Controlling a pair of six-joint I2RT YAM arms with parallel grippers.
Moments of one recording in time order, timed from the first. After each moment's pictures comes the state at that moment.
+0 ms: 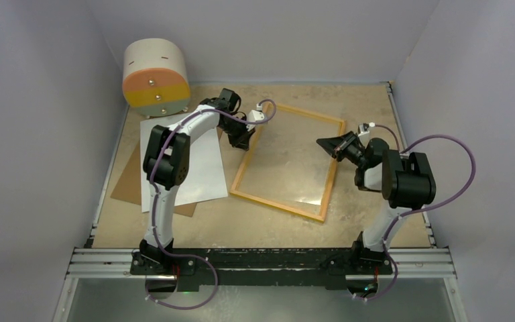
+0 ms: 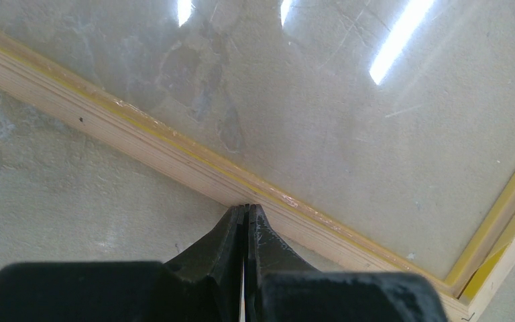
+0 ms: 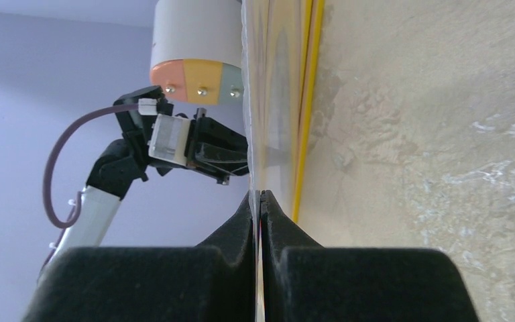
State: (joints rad) left arm -0.39 2.23 1.77 -0.77 0.61 0.77; right arm -0.14 1.84 0.56 1.12 -0.86 1.29
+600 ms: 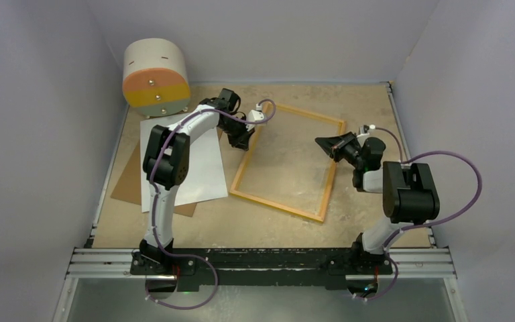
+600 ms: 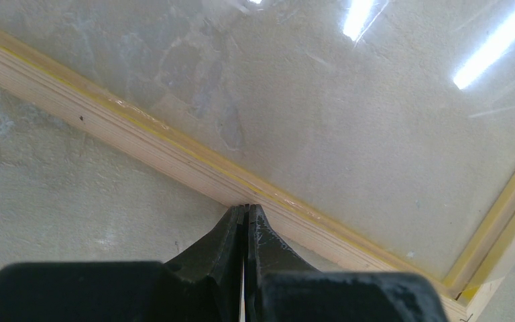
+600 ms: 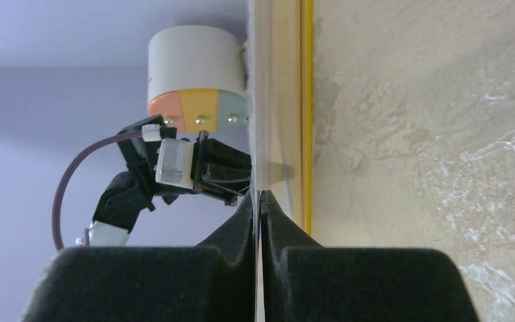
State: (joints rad) left arm -0.39 2.23 1.77 -0.77 0.62 0.77; right arm -0.07 1.70 0.52 0.98 -0.70 1.34
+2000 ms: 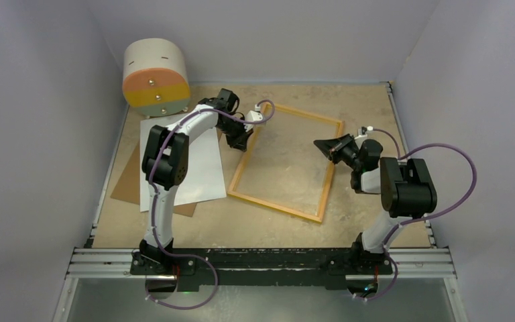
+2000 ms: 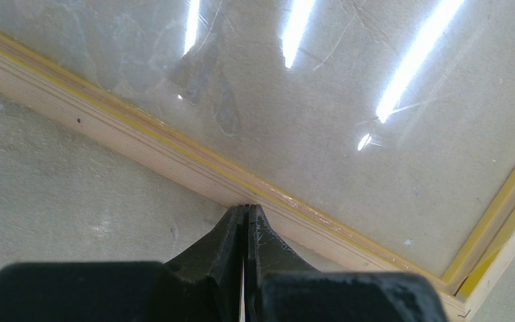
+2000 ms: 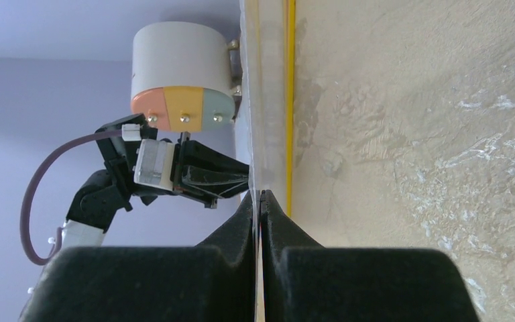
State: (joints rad) left arm -0.38 2.22 1.77 -0.80 0.62 0.79; right arm -0.06 1.74 0.50 1.00 -0.67 1.28
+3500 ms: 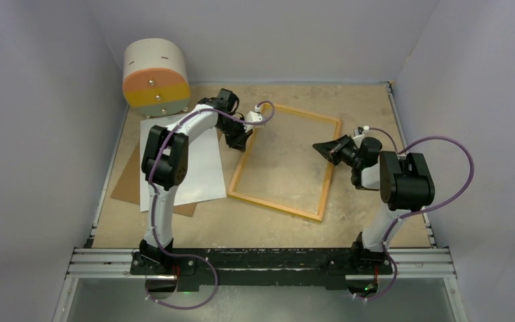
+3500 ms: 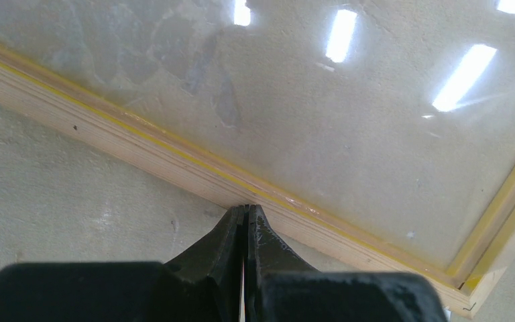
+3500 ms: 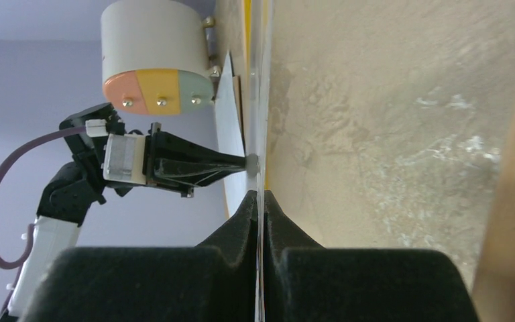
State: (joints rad) left arm -0.38 2.21 1.77 -0.82 0.60 0.81; right arm -0.08 1.82 0.56 0.93 -0.76 1.22
